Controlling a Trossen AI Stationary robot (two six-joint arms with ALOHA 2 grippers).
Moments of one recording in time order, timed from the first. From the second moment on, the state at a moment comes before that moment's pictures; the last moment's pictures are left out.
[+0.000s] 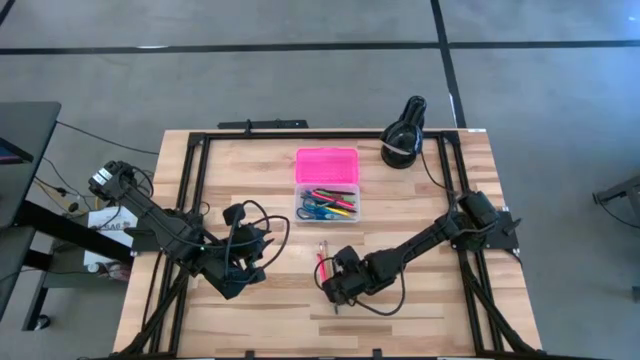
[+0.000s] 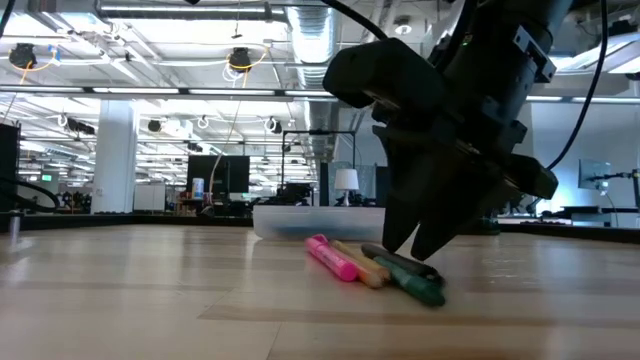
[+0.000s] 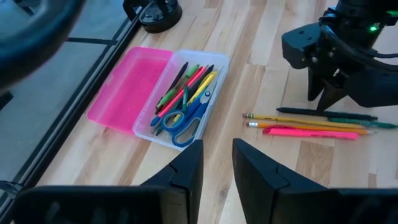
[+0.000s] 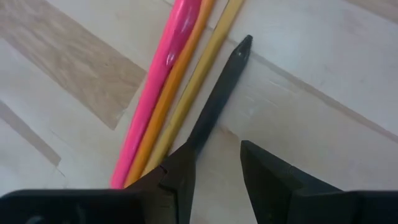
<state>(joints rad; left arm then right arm) -0.63 1.39 1.28 -1.00 -0.84 -0.70 0.46 2.02 1.28 -0.50 0.27 1.39</state>
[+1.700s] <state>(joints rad) -0.63 1.39 1.28 -1.02 -0.84 -0.71 0.46 2.02 1.29 -0.46 0.26 1.37</state>
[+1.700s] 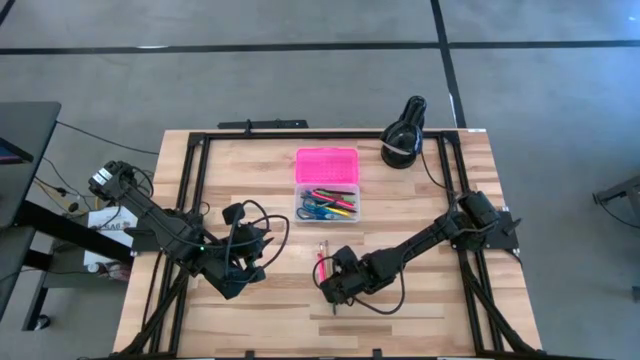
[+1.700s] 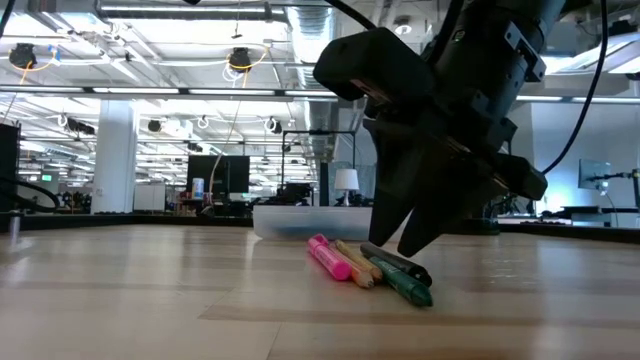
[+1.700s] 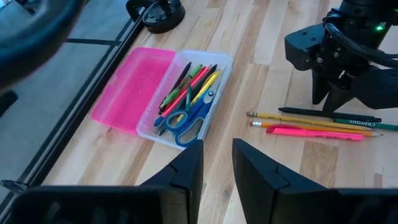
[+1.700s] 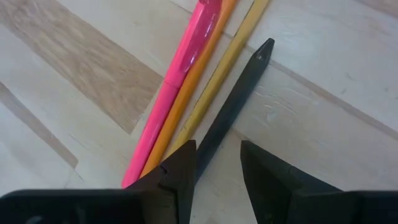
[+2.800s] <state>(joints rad) -0.63 1.39 1.28 -1.01 -0.84 -0.72 0.46 2.02 1.32 -0.59 0.25 1.38</state>
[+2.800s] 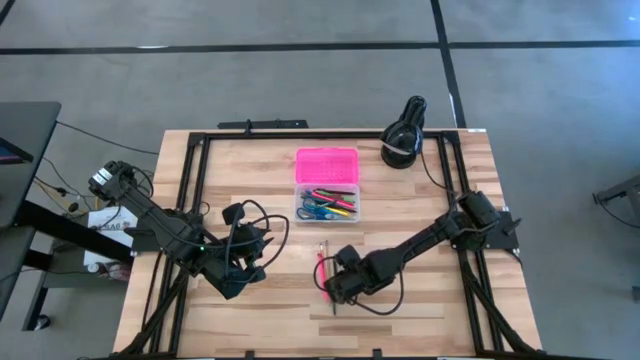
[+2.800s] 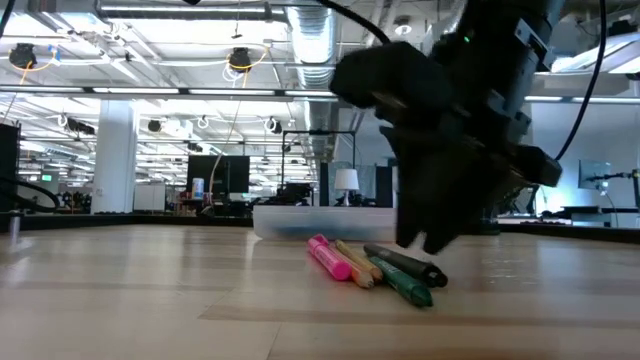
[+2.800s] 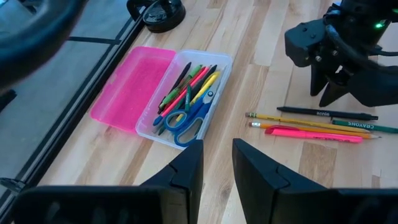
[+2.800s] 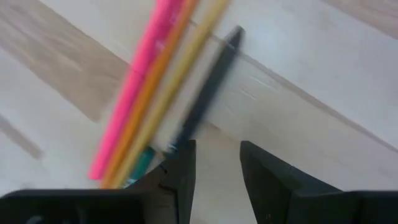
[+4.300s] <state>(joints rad) -0.63 1.39 1.28 -1.02 -0.82 -0.73 0.49 2.09 1.34 -0.54 0.21 1.35</state>
